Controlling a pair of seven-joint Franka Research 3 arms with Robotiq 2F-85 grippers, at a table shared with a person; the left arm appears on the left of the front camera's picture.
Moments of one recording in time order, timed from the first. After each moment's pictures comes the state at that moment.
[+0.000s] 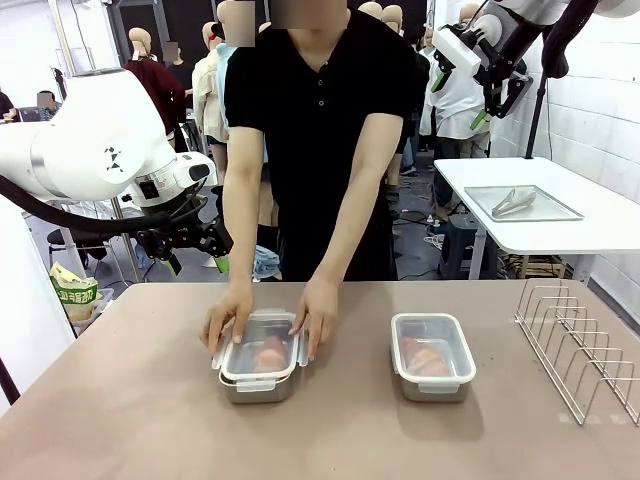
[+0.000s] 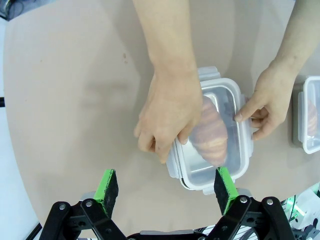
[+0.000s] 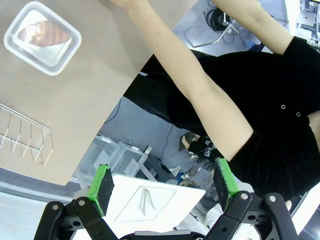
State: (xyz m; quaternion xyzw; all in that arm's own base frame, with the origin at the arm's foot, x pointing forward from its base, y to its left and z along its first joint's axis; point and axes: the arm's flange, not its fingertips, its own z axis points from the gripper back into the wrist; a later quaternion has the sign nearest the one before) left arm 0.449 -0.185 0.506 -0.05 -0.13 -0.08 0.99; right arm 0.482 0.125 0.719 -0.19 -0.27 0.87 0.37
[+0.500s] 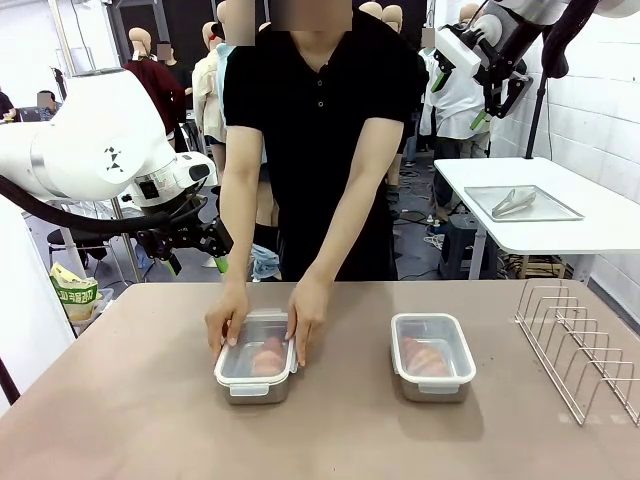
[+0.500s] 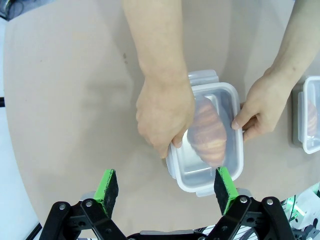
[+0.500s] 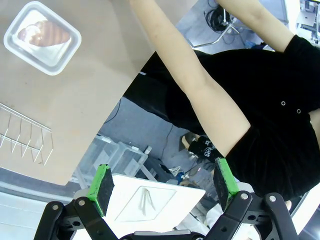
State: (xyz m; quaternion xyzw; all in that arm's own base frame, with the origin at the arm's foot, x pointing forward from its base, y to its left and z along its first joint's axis) left arm 0.449 -0.185 0.506 -0.05 -0.13 -0.08 0.99; right arm 0.482 0.125 0.719 -0.19 -0.27 0.87 0.37
